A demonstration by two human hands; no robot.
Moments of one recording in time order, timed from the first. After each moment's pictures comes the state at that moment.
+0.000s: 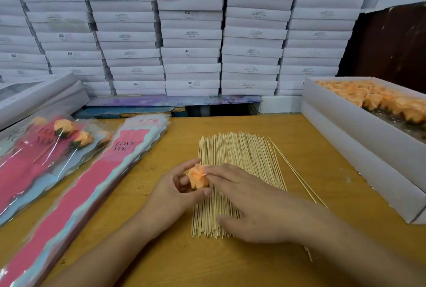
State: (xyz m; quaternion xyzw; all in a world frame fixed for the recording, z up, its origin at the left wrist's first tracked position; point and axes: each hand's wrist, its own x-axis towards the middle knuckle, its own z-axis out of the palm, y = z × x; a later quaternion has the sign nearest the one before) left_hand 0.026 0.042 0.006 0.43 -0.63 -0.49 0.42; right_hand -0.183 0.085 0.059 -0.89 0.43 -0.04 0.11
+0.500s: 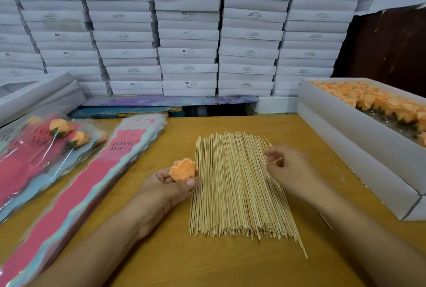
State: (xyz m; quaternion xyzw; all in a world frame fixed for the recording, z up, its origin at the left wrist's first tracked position) left_hand 0.042 0.034 0.009 0.39 -0.44 -0.67 0.45; right_hand -0.258 0.043 0.032 -0.67 0.66 -0.31 0.15
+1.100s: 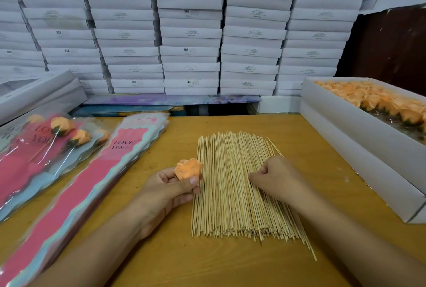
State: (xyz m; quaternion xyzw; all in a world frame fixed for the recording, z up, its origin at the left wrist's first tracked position) left_hand 0.039 0.035 0.012 0.40 -0.48 -0.65 0.43; right_hand -0.231 0.031 0.020 -0.63 0.71 -0.23 0.21
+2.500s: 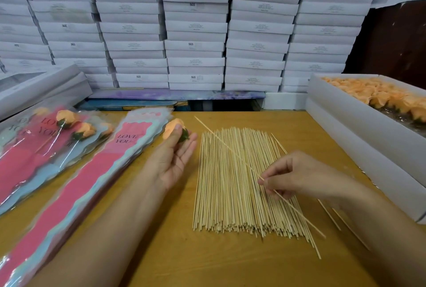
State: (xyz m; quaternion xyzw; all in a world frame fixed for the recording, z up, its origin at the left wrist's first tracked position) left_hand 0.013 -0.013 0.042 0.31 -0.18 -0.71 0.61; right_hand -0.250 0.074 0.076 -0.66 0.56 -0.23 0.44
